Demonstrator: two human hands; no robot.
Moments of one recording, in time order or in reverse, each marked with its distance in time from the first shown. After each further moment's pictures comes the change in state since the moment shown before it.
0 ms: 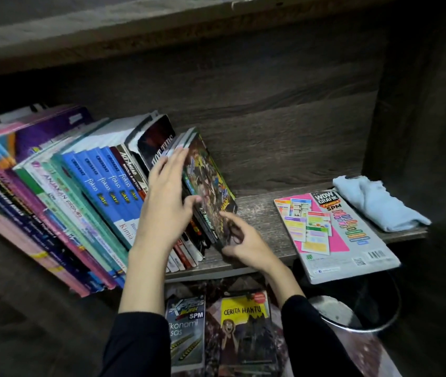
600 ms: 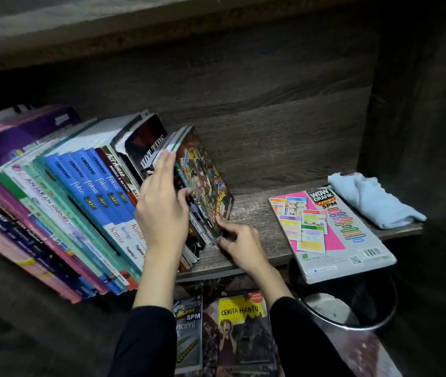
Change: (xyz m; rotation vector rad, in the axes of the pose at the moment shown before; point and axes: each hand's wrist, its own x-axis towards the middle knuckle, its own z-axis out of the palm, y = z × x) left_hand -0.001 -0.001 0.034 0.123 0.368 -0.068; right_hand 0.000 -0.002 0.007 -0.263 0.197 -0.003
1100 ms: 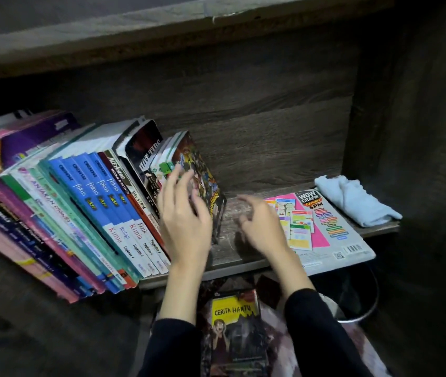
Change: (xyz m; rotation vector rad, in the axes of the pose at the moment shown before) left_hand -0.030 0.031 0.009 -0.331 0.180 -0.043; right_hand -0.018 -0.041 -0.059 -0.226 0.204 -0.039
